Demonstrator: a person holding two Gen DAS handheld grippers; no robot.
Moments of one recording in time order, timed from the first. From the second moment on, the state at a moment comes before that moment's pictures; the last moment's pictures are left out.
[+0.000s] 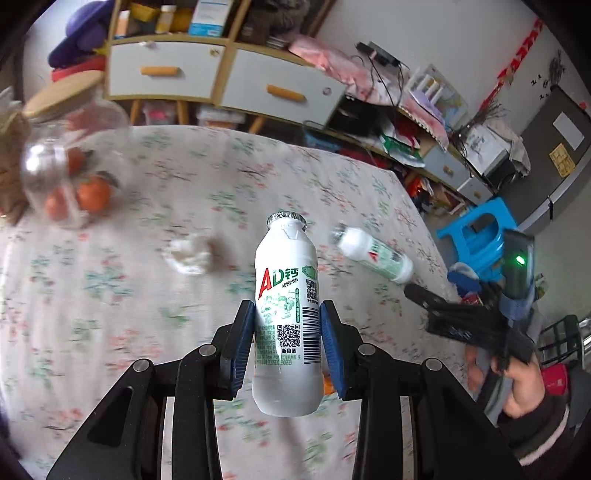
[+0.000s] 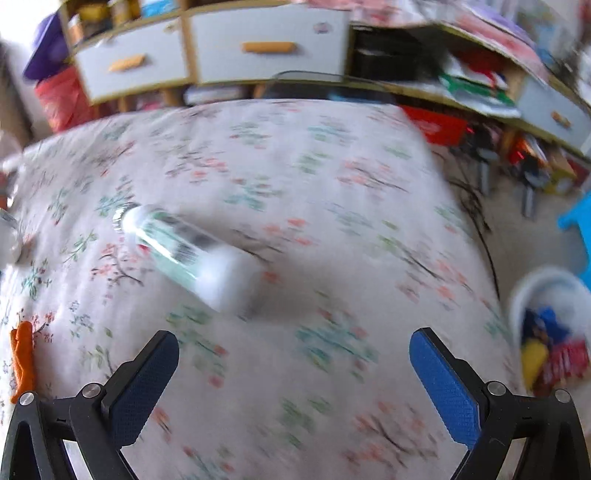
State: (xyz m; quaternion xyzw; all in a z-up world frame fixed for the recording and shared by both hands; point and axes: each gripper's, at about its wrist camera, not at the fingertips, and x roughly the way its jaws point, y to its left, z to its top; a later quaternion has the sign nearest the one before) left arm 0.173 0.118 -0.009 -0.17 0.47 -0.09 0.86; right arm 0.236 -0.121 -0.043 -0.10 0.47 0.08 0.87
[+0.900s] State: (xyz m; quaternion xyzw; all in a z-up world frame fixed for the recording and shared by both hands) left arm 0.137 0.149 -0.021 -0.21 0.48 -0.06 0.85; right arm 0.219 -0.054 -0.068 -0.20 0.52 0.14 0.82
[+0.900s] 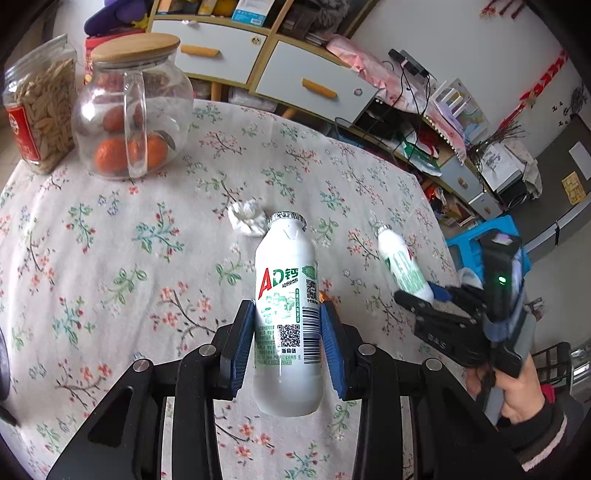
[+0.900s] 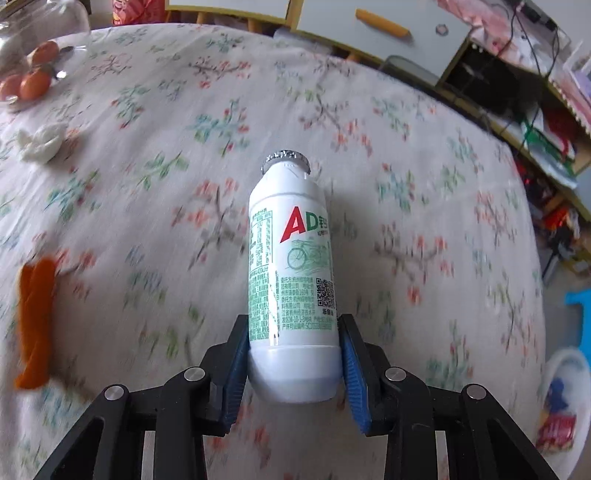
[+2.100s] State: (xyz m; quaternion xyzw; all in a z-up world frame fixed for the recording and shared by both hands) left arm 0.117 0.028 -0.015 -0.20 0.47 -0.13 0.85; right arm 0.115 -0.377 0.011 0.14 0.45 -0.02 0.88
